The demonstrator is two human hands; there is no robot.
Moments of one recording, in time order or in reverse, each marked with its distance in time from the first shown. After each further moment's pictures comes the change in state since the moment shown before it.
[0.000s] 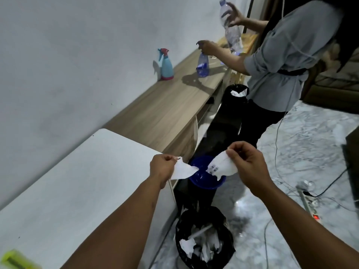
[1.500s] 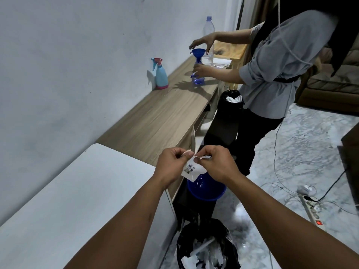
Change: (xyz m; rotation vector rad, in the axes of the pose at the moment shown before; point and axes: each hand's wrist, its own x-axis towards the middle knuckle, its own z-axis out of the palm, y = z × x) left_hand 0.014 0.061 0.007 -0.007 -0.221 0.292; right_hand 0.069 -0.005 0.064 -0.368 -0.162 0.069
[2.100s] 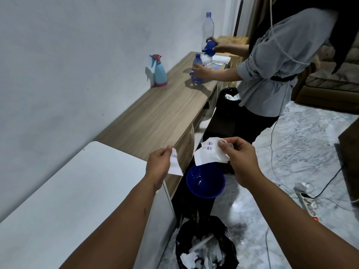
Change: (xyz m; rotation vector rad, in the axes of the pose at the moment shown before) left_hand 0.011 -0.025 -0.017 -0.111 0.176 -0.211; right_hand -0.012 0.010 -0.033 0.728 0.250 0.222
